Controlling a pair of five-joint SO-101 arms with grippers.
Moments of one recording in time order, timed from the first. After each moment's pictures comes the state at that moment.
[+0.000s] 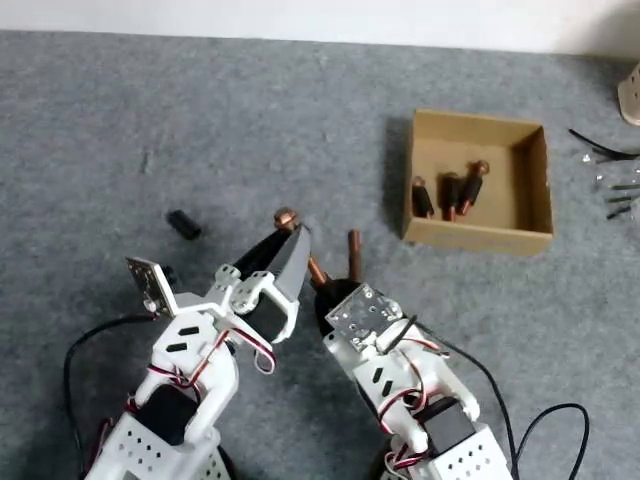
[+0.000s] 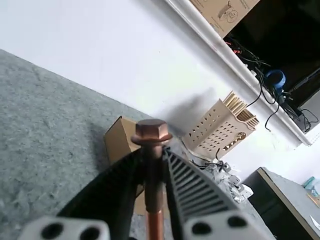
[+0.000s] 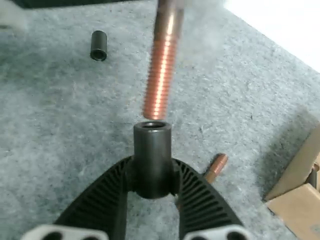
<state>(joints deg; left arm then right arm) 26.2 -102.3 96.2 12.4 44.1 -34.1 -104.5 95.7 40.7 20.3</state>
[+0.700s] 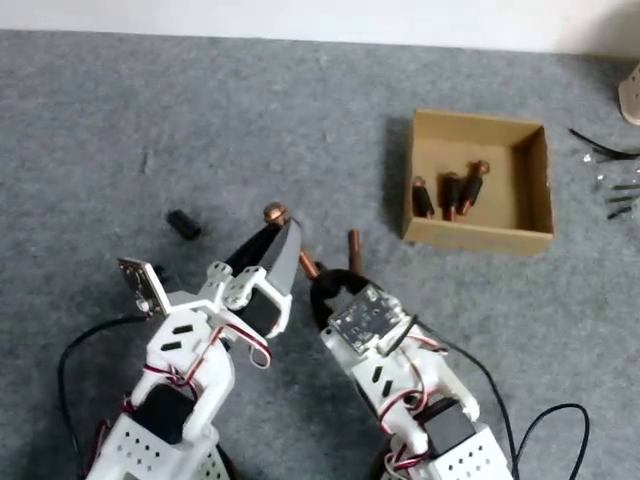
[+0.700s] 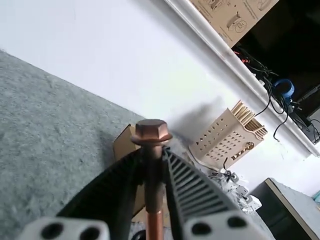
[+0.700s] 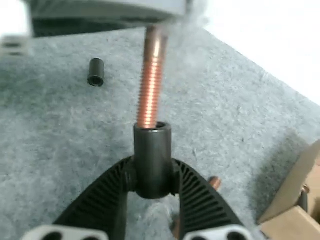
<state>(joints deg) 23.7 -102.3 96.2 12.4 44.1 -35.1 -104.5 95.7 35.0 20.3</state>
